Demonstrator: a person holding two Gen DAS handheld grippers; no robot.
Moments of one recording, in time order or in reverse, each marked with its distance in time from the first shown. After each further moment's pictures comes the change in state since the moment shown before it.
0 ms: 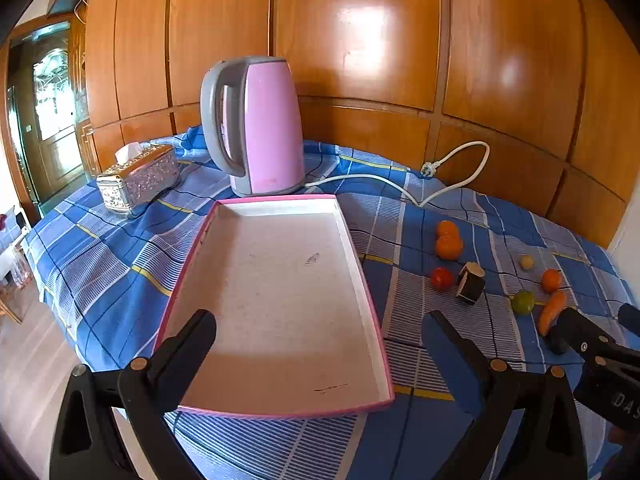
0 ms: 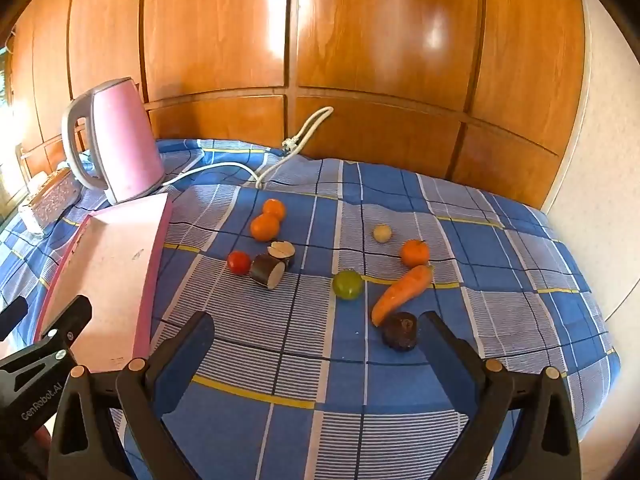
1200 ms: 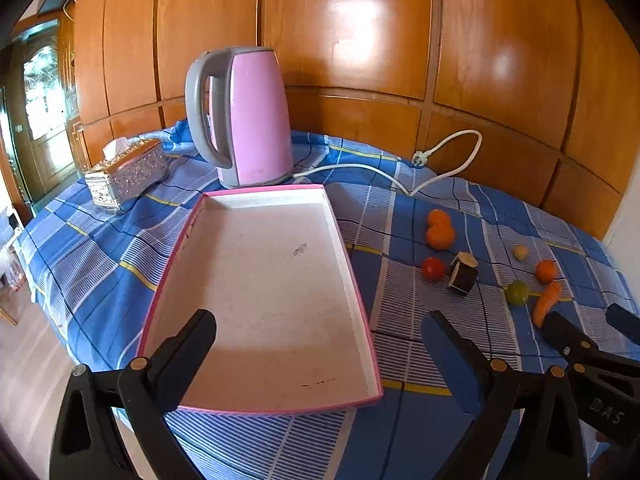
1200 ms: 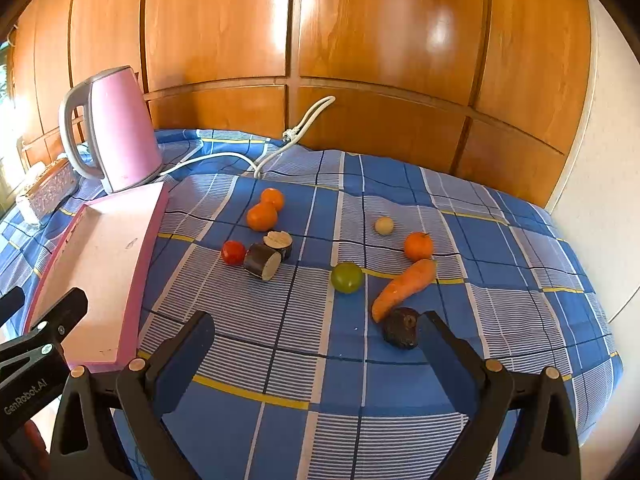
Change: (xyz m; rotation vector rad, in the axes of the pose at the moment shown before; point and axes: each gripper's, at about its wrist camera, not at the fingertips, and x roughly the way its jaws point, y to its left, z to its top) left arm 0.007 -0.009 0.001 0.016 0.036 -0.026; right arm 0.015 -0.006 -0.008 -0.010 0.016 0.000
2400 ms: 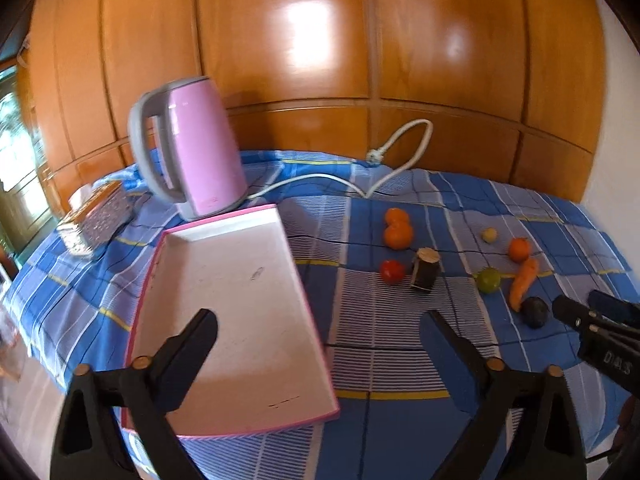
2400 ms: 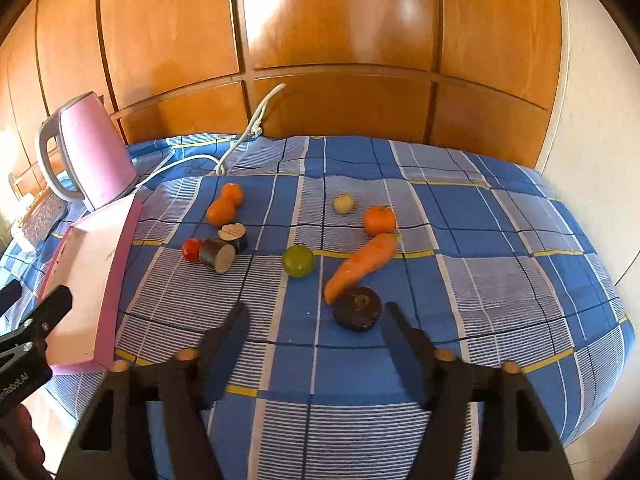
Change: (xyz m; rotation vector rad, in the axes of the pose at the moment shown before) left arm -0.003 -0.041 0.012 0.177 -0.022 -0.083; right arm 0.004 -0.061 -0.009 0.127 0.047 0.032
